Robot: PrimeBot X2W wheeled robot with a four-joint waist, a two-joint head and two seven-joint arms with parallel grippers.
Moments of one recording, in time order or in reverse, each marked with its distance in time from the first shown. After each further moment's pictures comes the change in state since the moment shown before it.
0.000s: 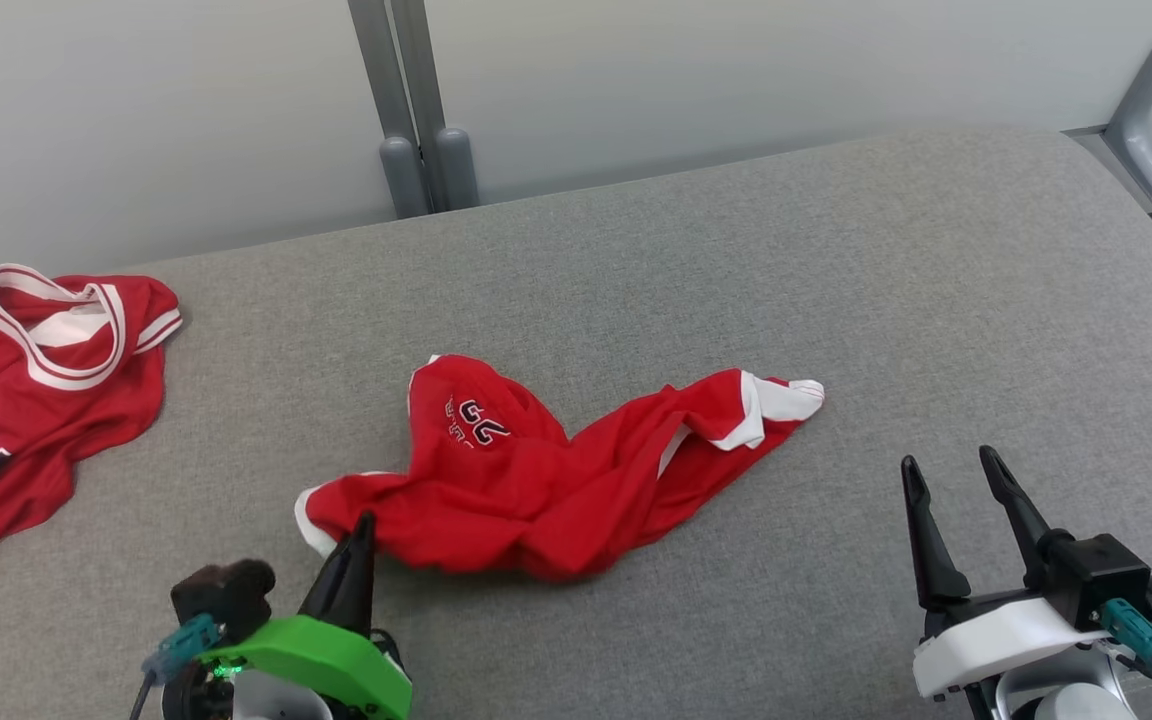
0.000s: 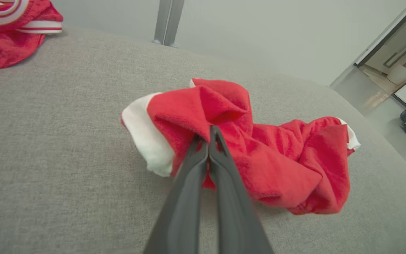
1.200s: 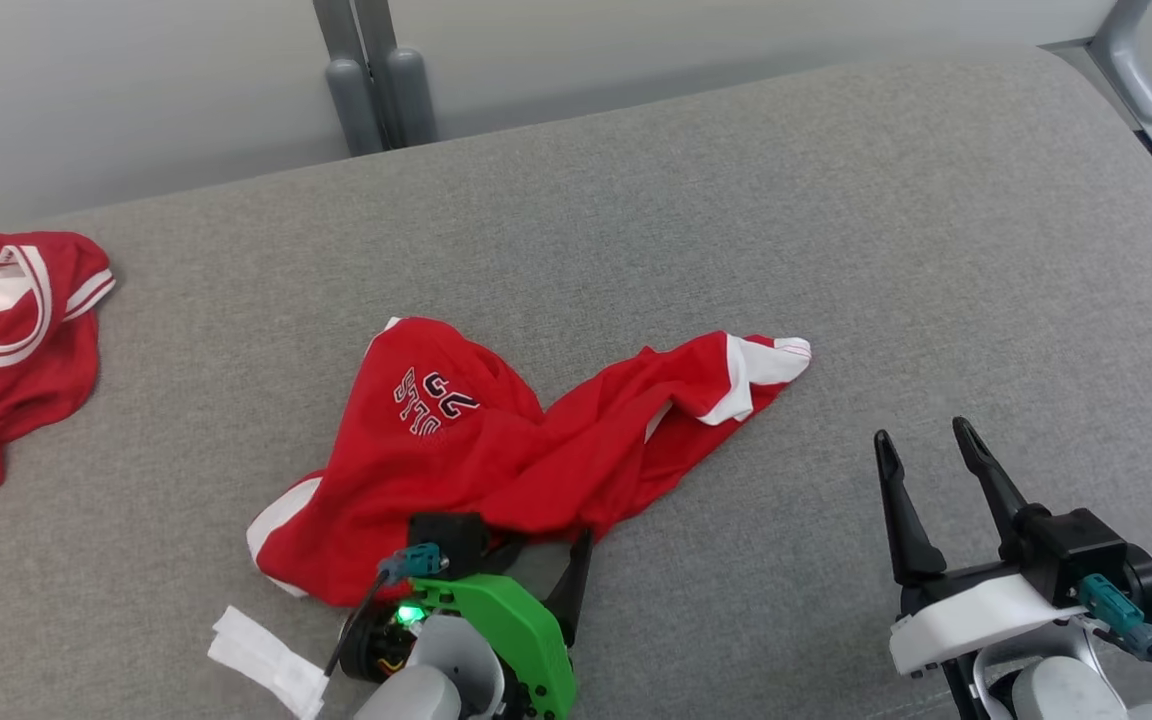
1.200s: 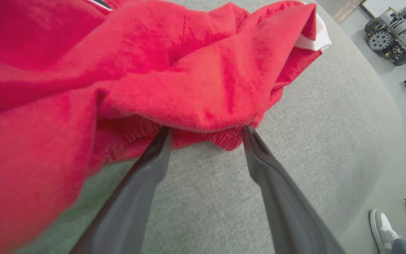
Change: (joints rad) left arm -0.147 -0.215 -0.152 0.223 0.128 -0.065 0.173; right arm -0.043 0.000 0.038 -0.004 0.000 0.000 0.000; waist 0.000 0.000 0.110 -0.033
